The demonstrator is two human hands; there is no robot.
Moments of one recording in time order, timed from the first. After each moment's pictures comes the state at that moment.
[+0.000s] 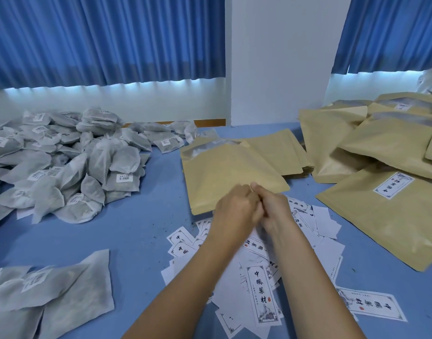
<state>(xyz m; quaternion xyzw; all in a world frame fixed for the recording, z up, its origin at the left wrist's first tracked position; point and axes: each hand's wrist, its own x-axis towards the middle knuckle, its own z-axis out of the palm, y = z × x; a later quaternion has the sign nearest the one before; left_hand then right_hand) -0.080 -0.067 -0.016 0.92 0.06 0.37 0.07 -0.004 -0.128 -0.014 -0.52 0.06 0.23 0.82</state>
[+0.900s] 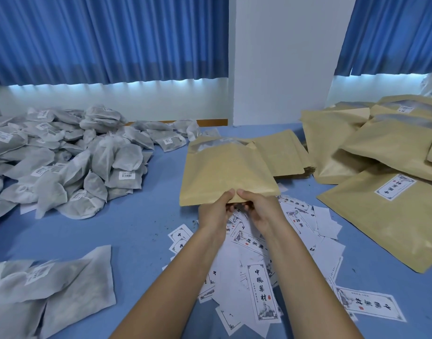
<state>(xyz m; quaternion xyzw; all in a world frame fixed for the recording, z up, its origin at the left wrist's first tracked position) -0.078 -0.045 -0.022 0.39 0.31 0.25 0.83 -0.019 -0.117 -0.014 -0.49 -0.03 0.27 0.83</state>
